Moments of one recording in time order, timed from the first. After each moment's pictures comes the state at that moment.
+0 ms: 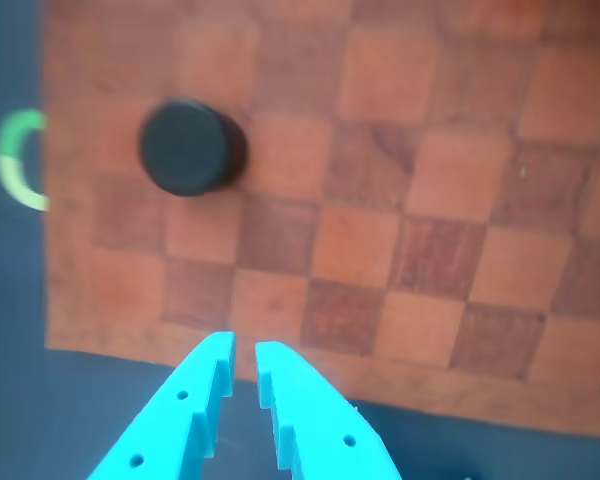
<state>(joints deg) -31.2 149.2 145.6 80.4 113.9</state>
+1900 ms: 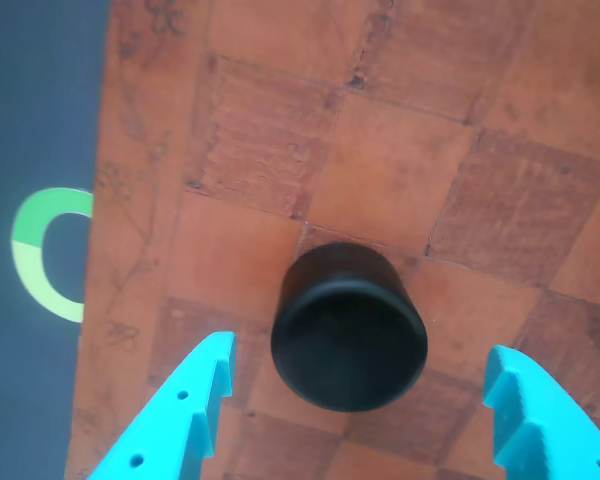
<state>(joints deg) -40.0 112.4 141.6 49.4 115.2</state>
